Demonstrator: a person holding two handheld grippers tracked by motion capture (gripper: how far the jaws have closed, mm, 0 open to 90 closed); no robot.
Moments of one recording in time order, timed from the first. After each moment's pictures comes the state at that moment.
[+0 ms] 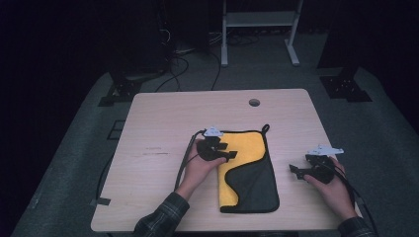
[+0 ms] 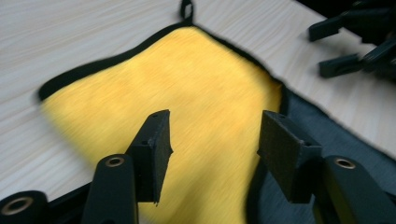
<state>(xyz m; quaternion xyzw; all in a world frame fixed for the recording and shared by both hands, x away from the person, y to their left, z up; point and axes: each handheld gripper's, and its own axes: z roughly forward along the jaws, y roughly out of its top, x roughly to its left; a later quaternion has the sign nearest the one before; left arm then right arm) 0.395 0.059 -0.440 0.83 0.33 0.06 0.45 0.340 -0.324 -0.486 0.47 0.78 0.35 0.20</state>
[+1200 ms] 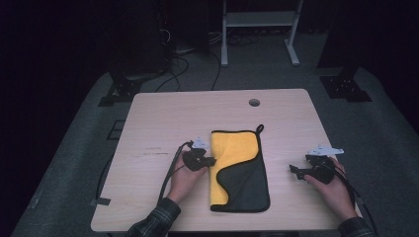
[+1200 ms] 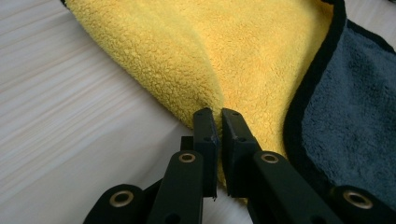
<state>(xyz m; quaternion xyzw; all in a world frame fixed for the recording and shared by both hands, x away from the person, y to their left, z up) 0.383 0.105 -0.471 0.85 0.35 0.08 0.38 0.340 -0.324 -0.486 0.47 0.78 0.35 0.20</state>
